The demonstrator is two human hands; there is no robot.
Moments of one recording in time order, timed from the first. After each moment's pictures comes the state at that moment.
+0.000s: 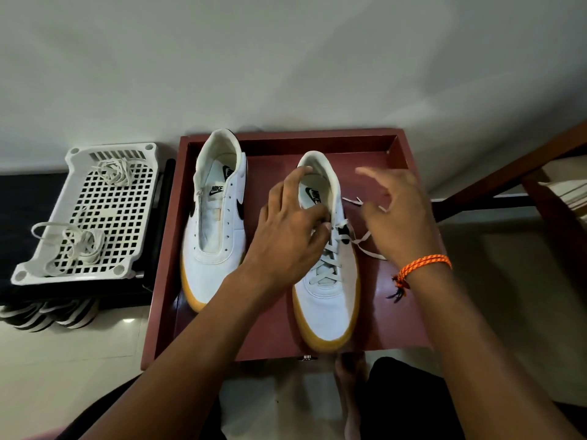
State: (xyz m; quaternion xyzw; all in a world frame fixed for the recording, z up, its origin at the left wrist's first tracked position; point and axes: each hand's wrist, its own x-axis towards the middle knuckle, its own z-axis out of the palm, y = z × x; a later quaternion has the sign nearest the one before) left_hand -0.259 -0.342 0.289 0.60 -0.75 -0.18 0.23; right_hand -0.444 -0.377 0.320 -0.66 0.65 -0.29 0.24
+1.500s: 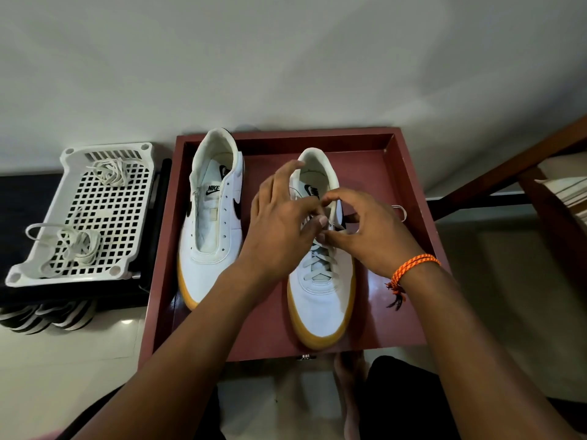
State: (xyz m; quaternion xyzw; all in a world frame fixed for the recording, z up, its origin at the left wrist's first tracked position) left_hand -0.254 -0.354 0.281 0.60 -0.72 -0.18 0.28; right_hand -0.440 -0.371 0.310 -0.73 0.56 -0.19 0.35
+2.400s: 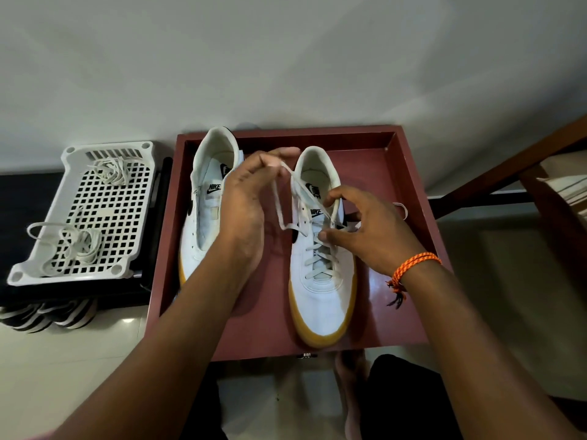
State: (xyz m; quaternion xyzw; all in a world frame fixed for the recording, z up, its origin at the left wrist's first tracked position) left_hand -0.241 -0.359 0.325 0.46 -0.36 -0.54 0.61; right_hand -0.438 -0.371 0.309 -0.71 0.57 -0.20 0.36
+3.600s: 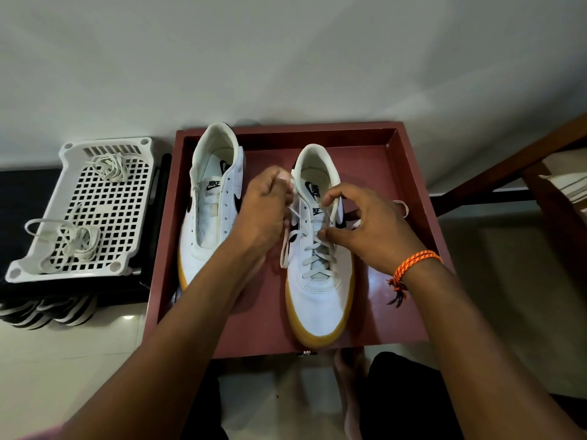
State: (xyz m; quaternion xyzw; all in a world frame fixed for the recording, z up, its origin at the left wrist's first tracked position) left_hand -0.246 -0.365 0.303 0.61 -0.41 -0.50 0.46; right_hand -0.438 -0.370 0.307 -0.71 0.57 -0.20 0.36
